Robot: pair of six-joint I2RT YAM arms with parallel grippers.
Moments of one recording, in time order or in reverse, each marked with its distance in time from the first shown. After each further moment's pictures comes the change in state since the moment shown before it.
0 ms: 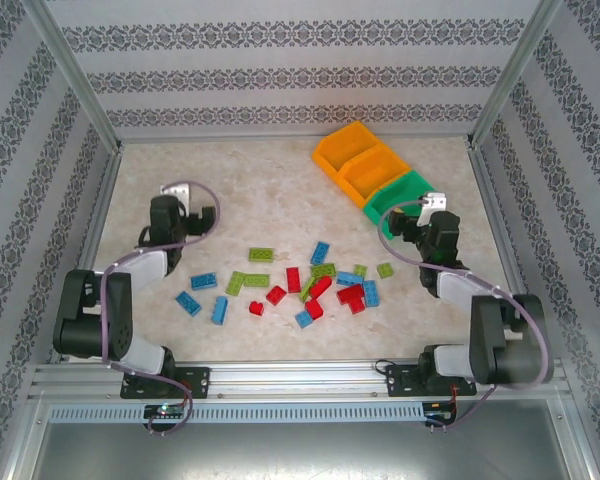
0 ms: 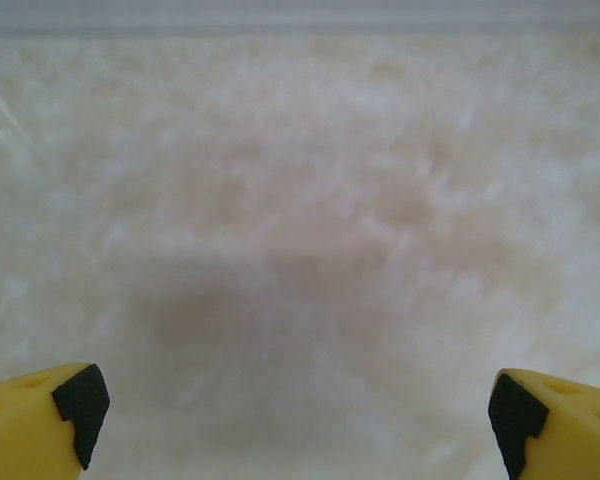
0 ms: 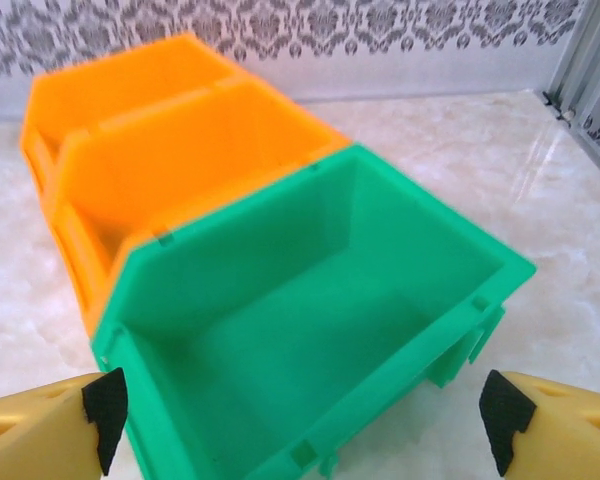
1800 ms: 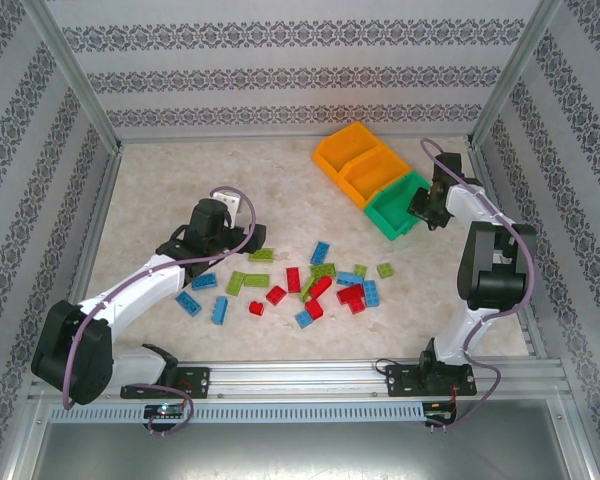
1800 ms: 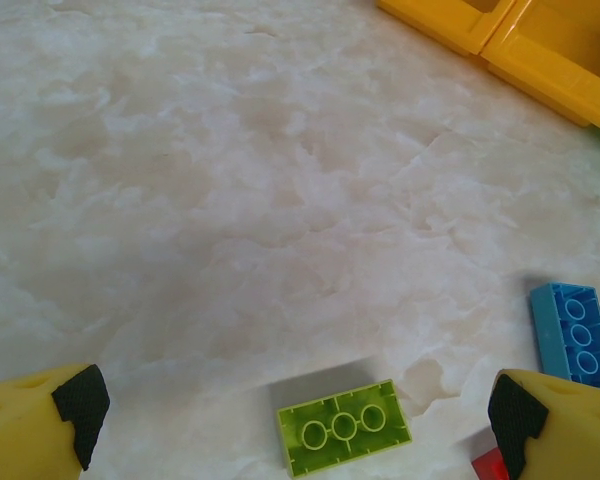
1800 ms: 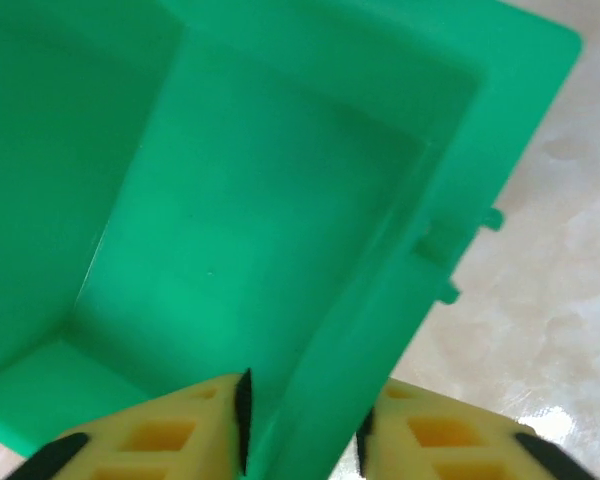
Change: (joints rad) left arm -0.408 -0.186 0.069 -0.399 -0.023 -0.153; right arm -0.103 0.505 0.811 -1.109 -0.076 0.356
